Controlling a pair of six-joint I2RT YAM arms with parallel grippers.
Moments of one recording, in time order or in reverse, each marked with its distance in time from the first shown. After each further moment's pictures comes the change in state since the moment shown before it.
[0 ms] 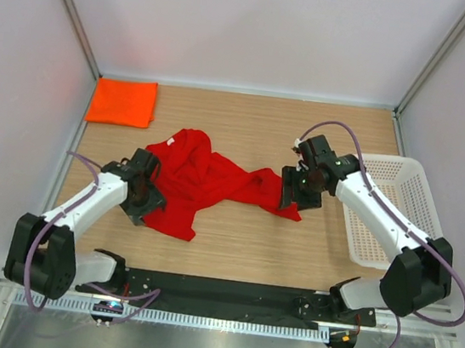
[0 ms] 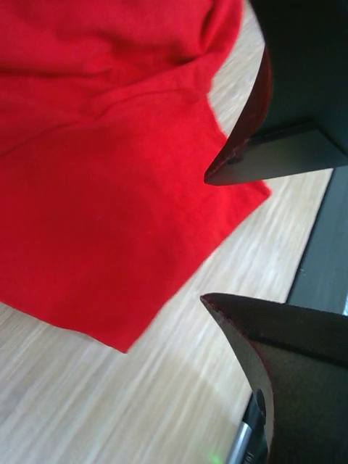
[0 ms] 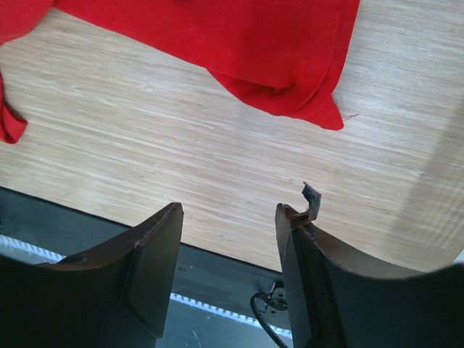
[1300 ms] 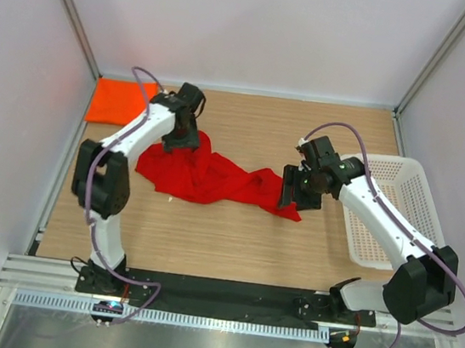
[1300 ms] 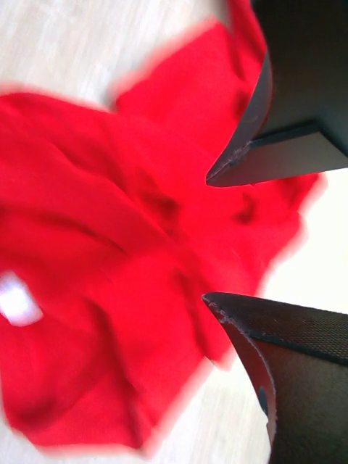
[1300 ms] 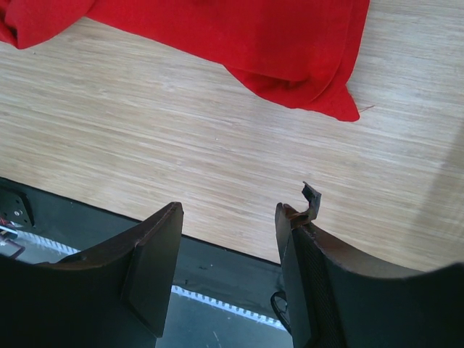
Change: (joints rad) left arm -0.104 0.757 0.935 -0.042 -0.152 0.443; right arm 0.003 -0.070 -0.016 0.003 -0.022 0.071
